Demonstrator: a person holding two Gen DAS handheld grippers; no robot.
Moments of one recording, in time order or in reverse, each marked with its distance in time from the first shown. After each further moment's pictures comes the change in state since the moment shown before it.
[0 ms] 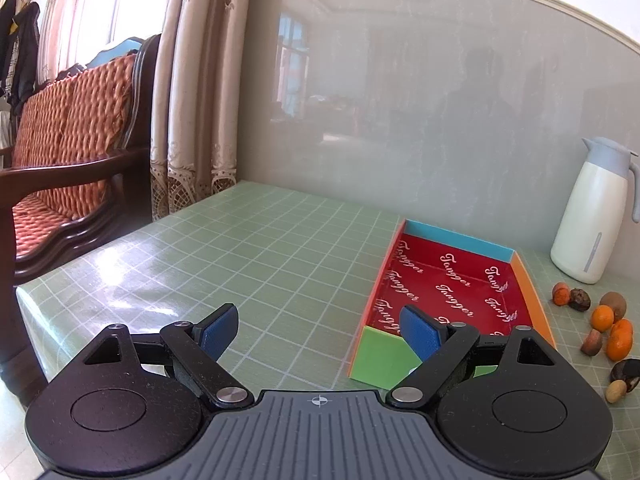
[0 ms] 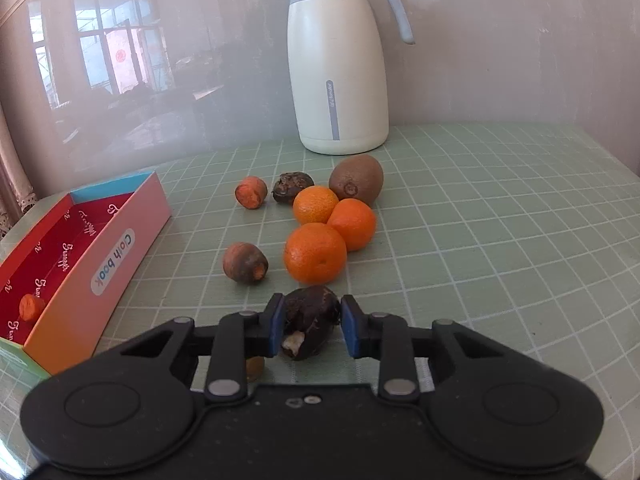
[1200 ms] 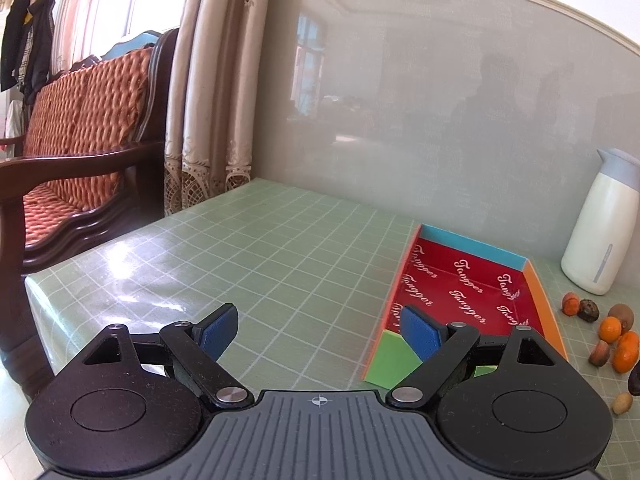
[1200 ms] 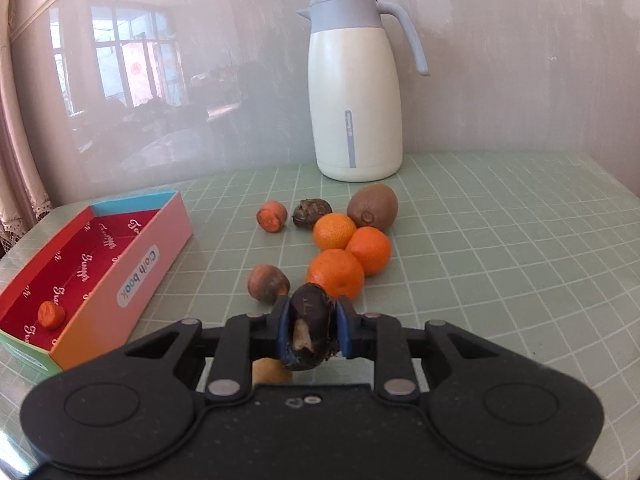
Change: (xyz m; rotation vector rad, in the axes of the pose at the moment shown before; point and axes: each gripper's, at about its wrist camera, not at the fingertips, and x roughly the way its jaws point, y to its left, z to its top) left arm 0.000 0.010 0.000 -0.040 0.001 0.029; right arm -0.018 0.015 0.003 -0.038 -0.082 0.035
